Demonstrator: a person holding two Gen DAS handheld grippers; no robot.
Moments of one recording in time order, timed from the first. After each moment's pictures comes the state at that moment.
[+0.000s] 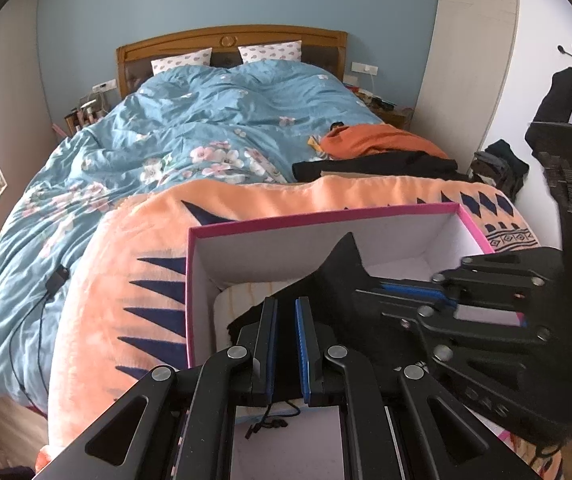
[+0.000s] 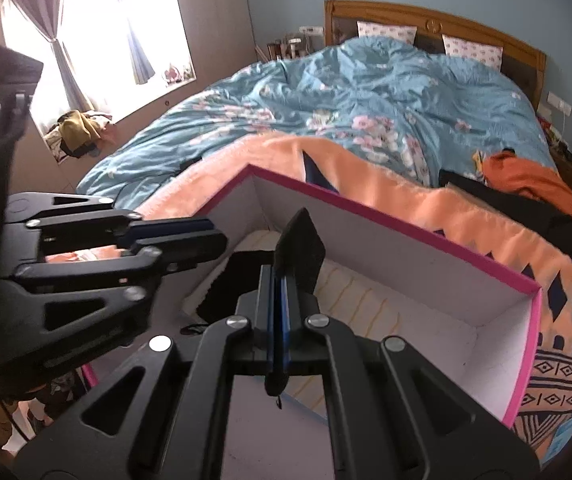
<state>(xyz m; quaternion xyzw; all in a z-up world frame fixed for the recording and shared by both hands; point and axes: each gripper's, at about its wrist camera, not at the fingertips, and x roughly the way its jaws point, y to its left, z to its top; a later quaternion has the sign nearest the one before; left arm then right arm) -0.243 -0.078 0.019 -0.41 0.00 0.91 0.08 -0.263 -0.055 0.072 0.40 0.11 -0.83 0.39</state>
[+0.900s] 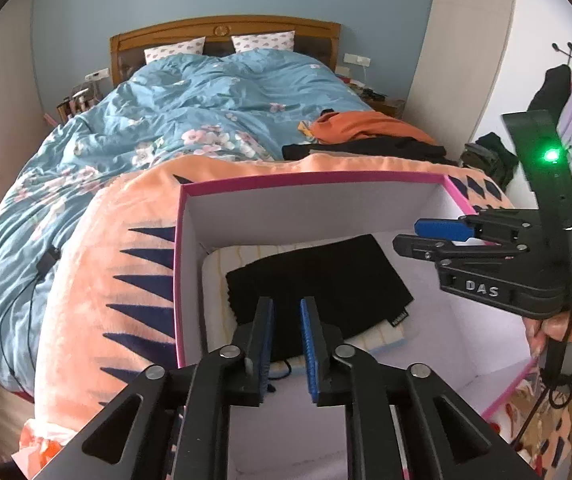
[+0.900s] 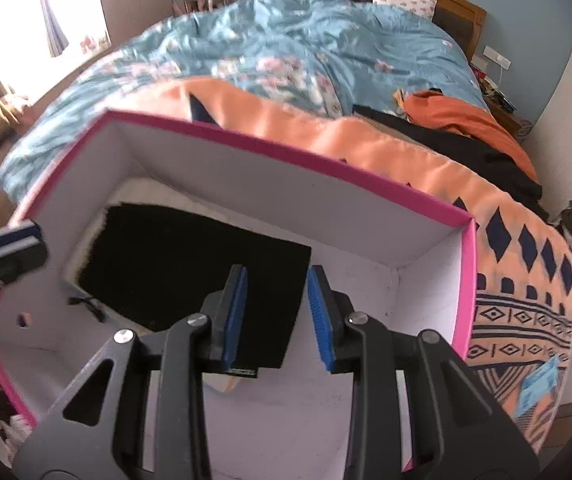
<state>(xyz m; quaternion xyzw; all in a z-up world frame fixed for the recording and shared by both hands) -0.218 -0.079 0.008 -0.42 -0.01 0.90 0.10 -0.290 -0.008 0.050 0.45 0.14 -0.85 0.25</state>
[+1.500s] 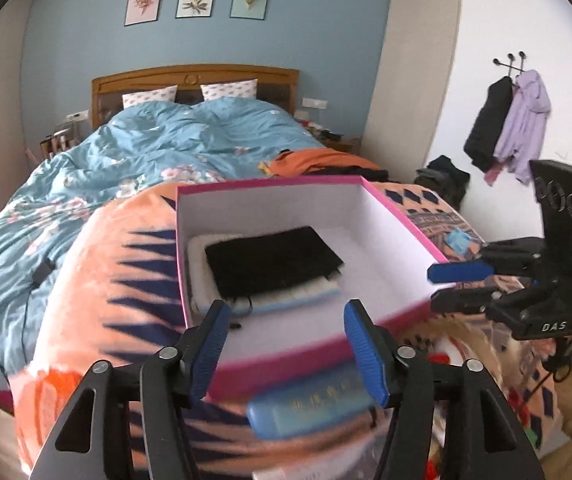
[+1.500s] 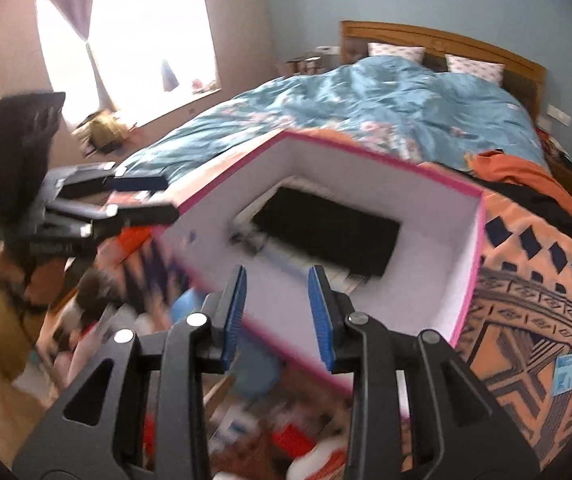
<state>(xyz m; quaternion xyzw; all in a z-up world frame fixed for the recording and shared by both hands) -0.089 -0.093 0.019 -0.33 -0.02 0.93 0.16 -0.124 0.049 0.087 0.35 0.11 -0.82 0.44</state>
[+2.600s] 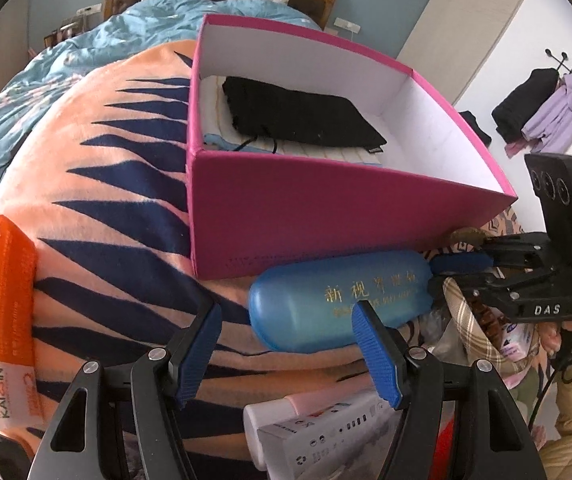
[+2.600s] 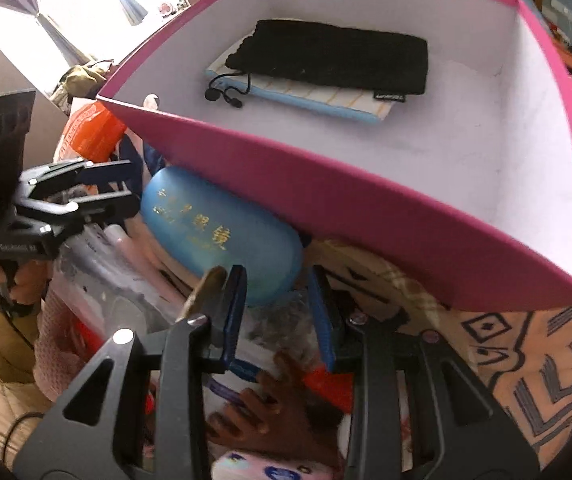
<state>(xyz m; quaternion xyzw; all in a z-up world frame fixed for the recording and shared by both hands) -0.099 -0.106 -0.081 -0.49 -0.09 0.85 0.15 -0.147 0.033 -0.019 0.55 0.08 -0.74 0.39</state>
